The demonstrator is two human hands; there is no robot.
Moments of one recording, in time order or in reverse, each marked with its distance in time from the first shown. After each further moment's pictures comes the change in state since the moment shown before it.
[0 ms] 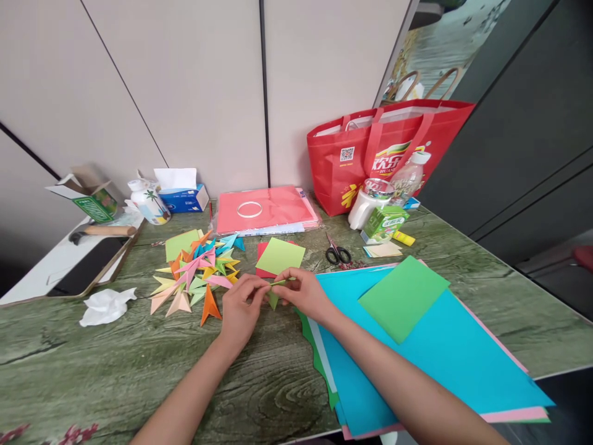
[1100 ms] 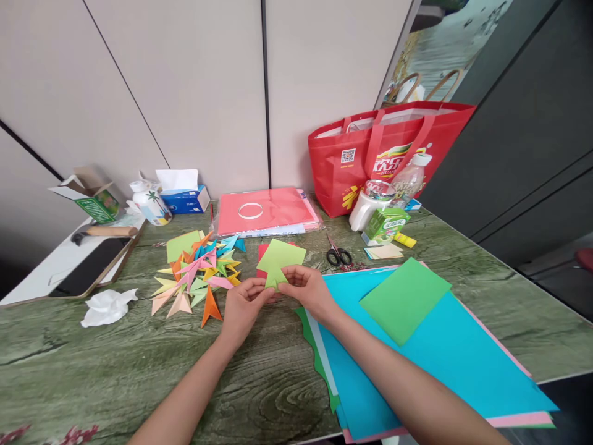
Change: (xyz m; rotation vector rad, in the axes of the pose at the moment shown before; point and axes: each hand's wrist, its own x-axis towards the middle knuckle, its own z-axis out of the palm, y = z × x) left_hand 0.003 0.006 0.006 -0.616 -0.079 -0.544; right_hand 0.006 0.002 -0.002 0.307 0.047 0.007
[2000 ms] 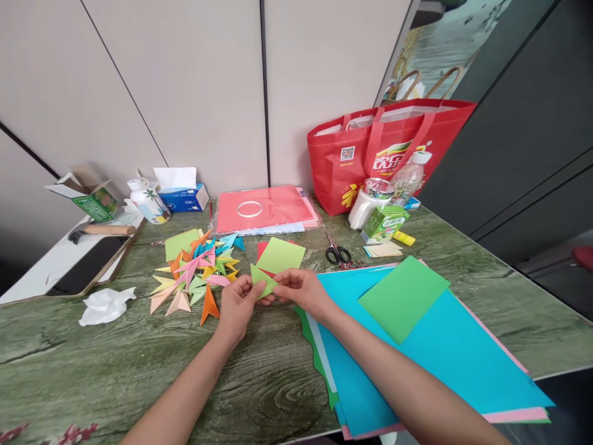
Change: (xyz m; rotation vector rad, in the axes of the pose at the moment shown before) left_hand 0.002 -0.003 -0.006 -0.049 0.016 0.019; right_hand -0.003 0.002 0.000 0.011 -0.093 0.111
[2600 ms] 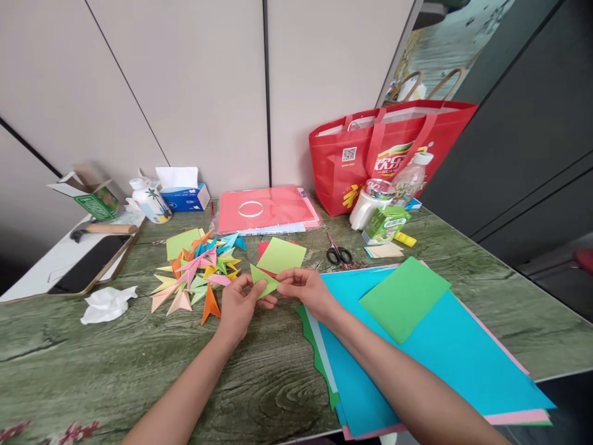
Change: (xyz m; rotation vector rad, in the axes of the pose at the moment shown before) left_hand -0.003 0.007 0.004 -0.022 0.013 -0.008; right_hand -0.001 -0.005 0.000 0.063 0.086 0.066
